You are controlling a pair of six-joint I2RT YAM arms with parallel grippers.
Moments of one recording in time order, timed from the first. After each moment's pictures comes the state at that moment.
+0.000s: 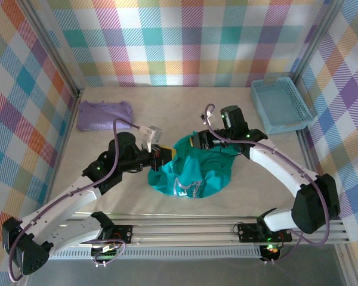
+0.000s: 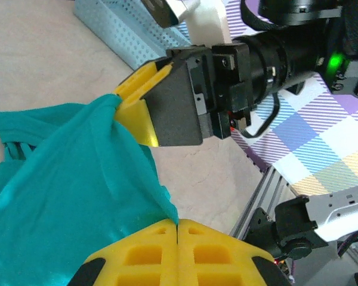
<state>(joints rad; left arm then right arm) -0.69 0.96 0.83 -0.20 0.39 -0.49 0.52 1.37 1.07 -0.39 -0.59 0.26</state>
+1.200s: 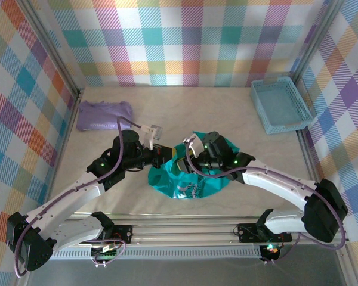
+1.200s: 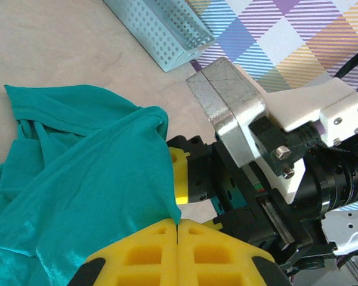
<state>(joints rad) -0.66 1.01 0.83 -0.21 0.39 -0.53 0.84 1.28 0.85 -0.18 -0.24 0.16</state>
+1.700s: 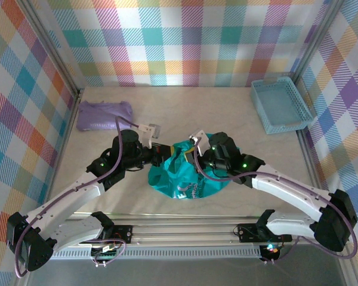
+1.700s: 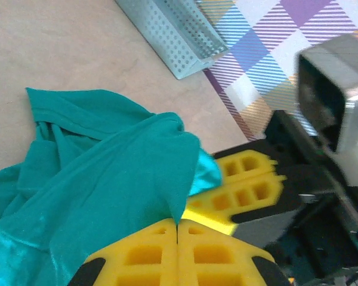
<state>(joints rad) -0.66 1.01 0.83 -0.21 0.33 -0.55 0.85 1.15 0.85 -0.21 -0.13 0.14</state>
